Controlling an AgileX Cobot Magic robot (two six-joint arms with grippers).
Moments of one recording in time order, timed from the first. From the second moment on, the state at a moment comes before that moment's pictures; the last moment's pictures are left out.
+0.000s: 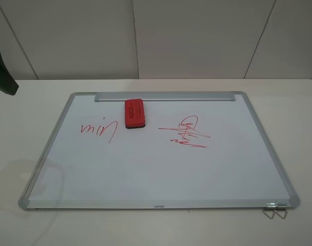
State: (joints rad) left arm 0.03 1.34 -1.09 -0.21 1.03 0.22; right arm 0.00 -0.01 -0.52 -0.04 1.06 0.03
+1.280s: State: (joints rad) left arm -0.51 2.11 -1.85 -0.02 1.19 -0.26; right arm 0.00 -0.01 -0.52 -0.04 1.06 0.03
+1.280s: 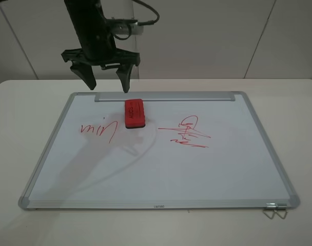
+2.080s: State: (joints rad) left arm -0.55 2.30 -1.98 0.02 1.17 -0.44; right arm 0.00 -0.01 -0.52 -0.04 1.06 0.03
